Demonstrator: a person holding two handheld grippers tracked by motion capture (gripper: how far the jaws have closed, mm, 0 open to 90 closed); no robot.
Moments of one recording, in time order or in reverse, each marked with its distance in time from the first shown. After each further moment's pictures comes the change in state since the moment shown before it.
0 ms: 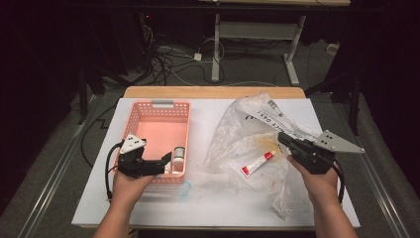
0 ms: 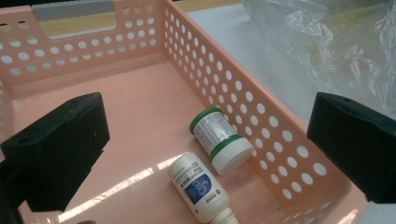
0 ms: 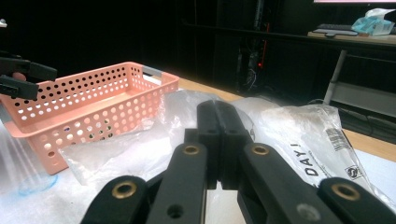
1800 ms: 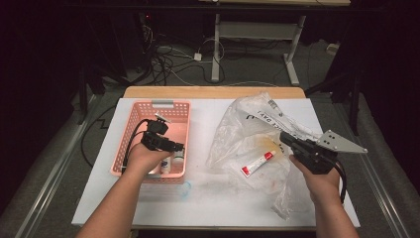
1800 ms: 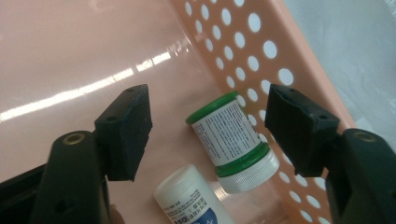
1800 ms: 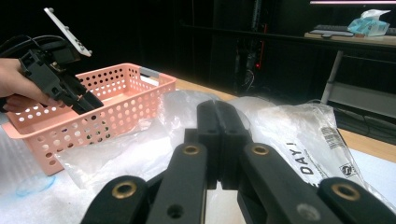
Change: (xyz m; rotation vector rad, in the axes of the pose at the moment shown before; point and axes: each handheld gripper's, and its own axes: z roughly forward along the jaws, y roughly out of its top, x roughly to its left) left arm 0.019 0.050 0.091 0.540 -0.079 -0.092; right arm -0.003 0.000 -0.003 -0.005 -0.009 0.002
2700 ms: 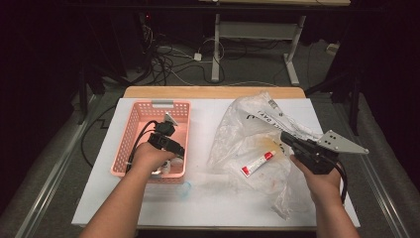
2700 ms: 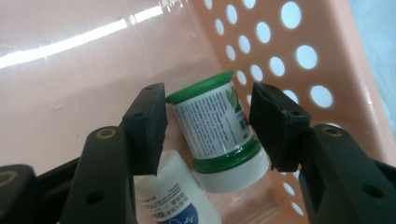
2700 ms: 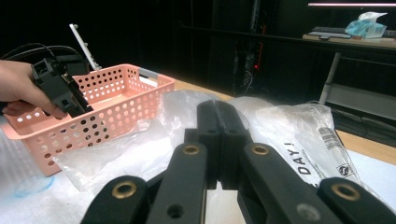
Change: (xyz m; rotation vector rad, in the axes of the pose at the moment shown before) left arm -0.006 0.010 0.019 0.178 0.003 -0.079; right arm 0.000 0.001 -0.002 -0.003 -0.003 -0.010
